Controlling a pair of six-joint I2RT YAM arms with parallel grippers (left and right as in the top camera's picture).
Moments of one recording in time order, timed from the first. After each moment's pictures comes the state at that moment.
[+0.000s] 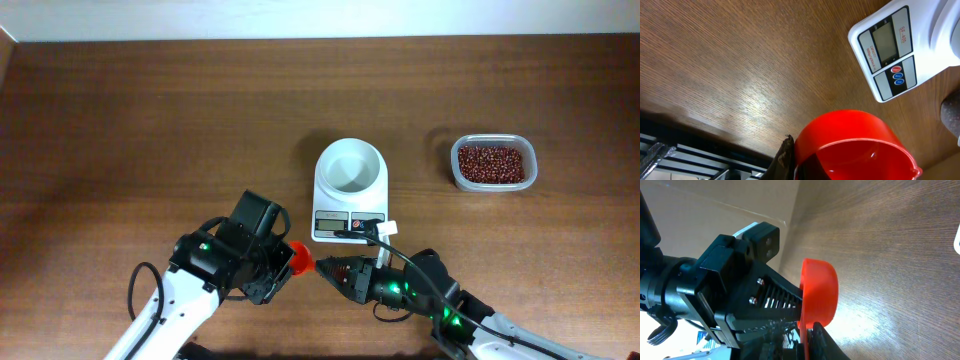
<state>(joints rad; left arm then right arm) -0.48 1.13 0.82 -0.99 0.27 -1.40 0.84 1.15 0.23 0.70 -0.39 1.15</state>
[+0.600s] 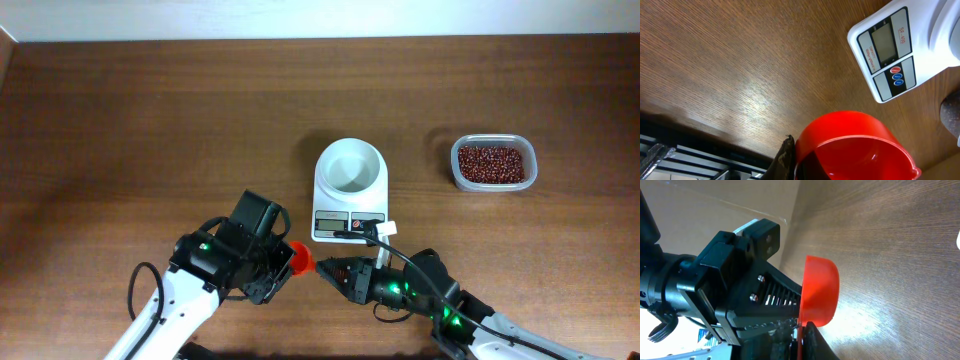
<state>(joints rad) -0.48 1.13 0.82 -0.98 0.27 -1.40 0.84 1.15 0.23 0.70 -0.40 1.15</state>
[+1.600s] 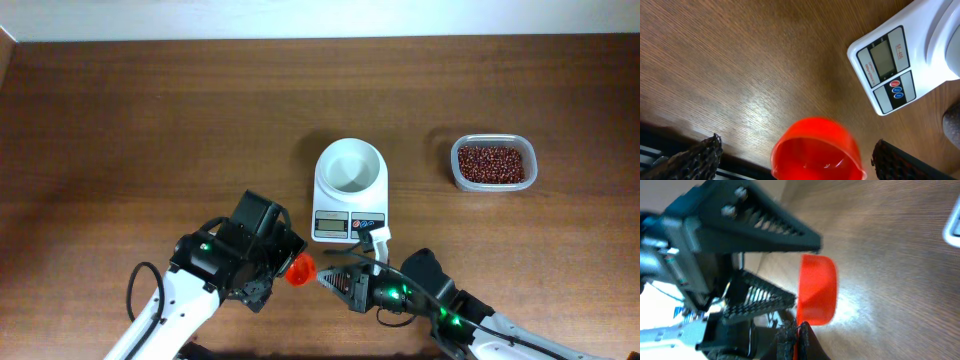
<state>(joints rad) -0.49 1.13 0.82 -0.98 0.20 -1.40 0.83 1.15 0.23 0.61 -0.46 0.98</state>
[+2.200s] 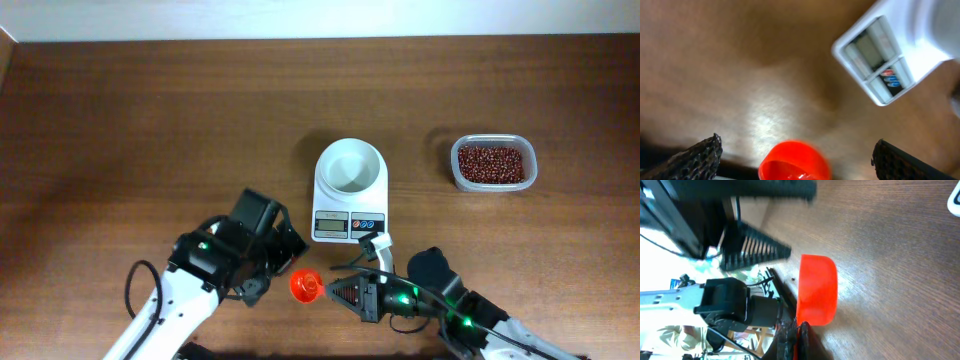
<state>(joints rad) -0.48 1.13 0.86 -0.98 0.19 -1.22 0.77 1.02 0.23 0.38 -0.61 0.87</state>
